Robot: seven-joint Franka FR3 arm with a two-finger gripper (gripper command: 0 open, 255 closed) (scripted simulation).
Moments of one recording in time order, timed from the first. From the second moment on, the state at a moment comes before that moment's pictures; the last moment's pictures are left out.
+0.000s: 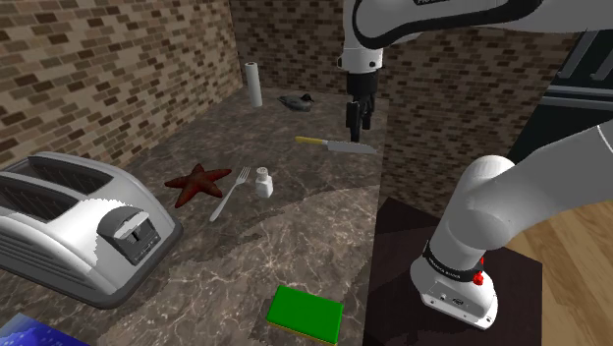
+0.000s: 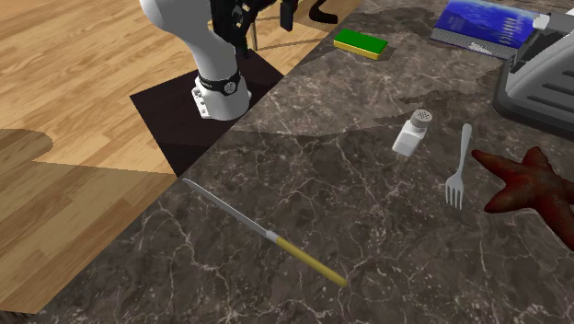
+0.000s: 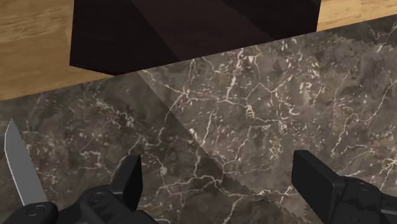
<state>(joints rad) 0.00 -0.65 -0.10 -2.41 0.00 1.60 -0.22</state>
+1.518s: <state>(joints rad) -0.04 0.04 -0.31 -2.15 -0.03 2.09 -0.68</state>
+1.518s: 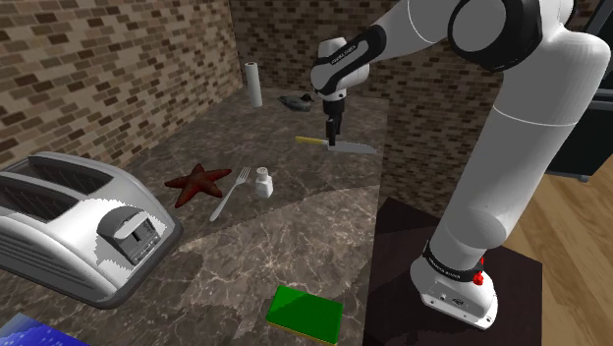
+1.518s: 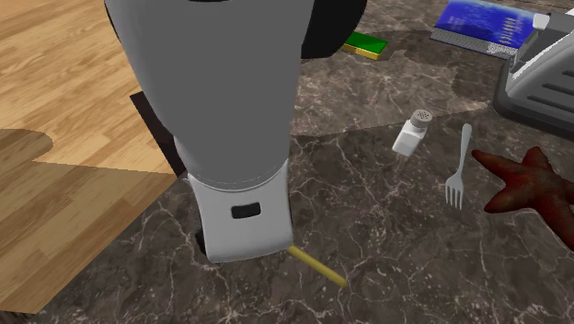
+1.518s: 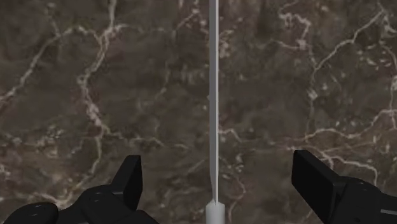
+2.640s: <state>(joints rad) -0.04 0.06 -0.31 -2.20 -0.03 2.16 -0.69</state>
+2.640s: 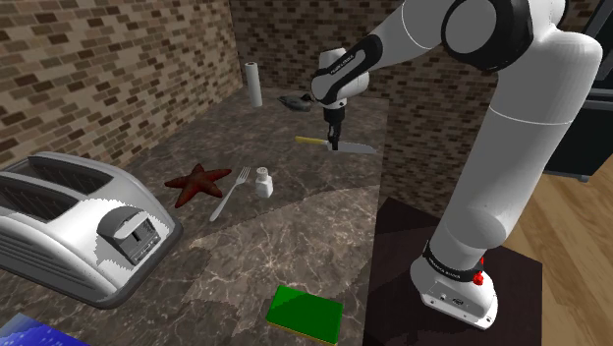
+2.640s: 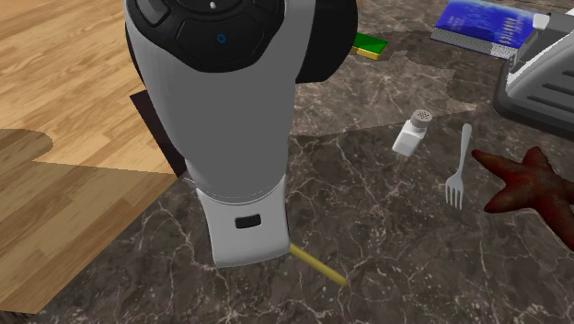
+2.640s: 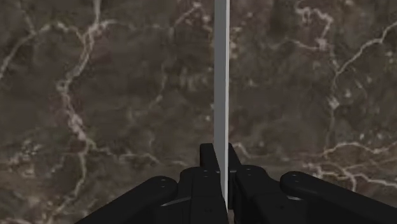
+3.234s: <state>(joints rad) -0.04 0.04 -0.31 -2.18 -0.03 2.13 -0.69</state>
